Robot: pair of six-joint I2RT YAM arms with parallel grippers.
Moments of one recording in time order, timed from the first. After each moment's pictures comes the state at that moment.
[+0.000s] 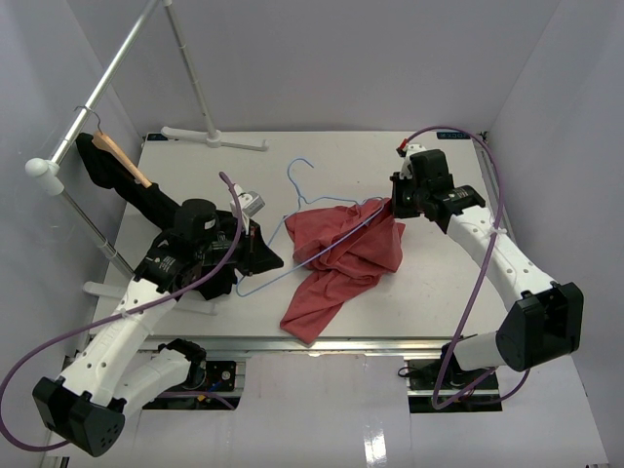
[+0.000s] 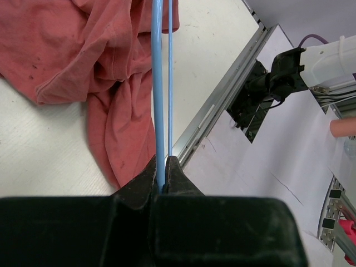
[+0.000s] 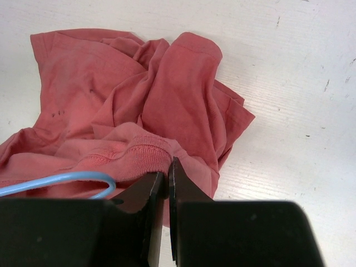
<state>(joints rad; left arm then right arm) -0.45 0.91 0.92 -0.54 0.68 -0.23 0.37 1.38 1.22 -0.58 -0.05 0.18</state>
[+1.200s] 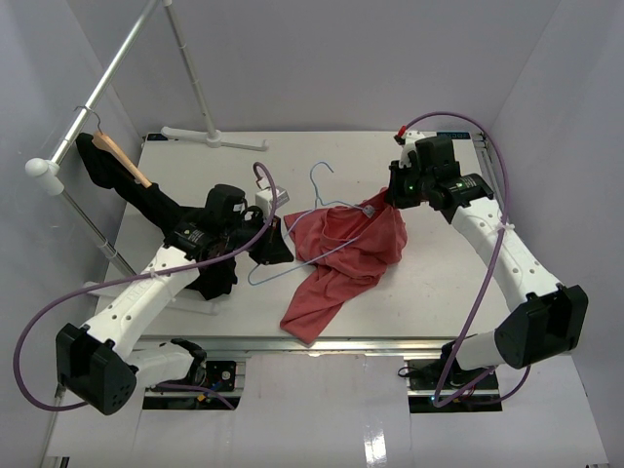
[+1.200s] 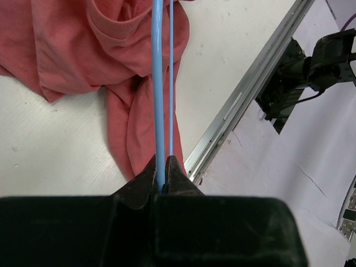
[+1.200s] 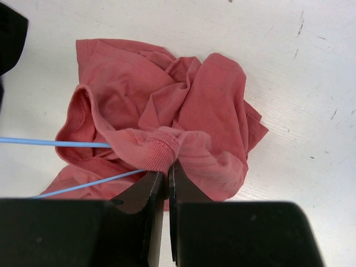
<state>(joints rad) -0.50 1.16 1.01 -0.55 0.62 -0.12 0.36 1.40 1.35 -0.66 -0.16 0.12</state>
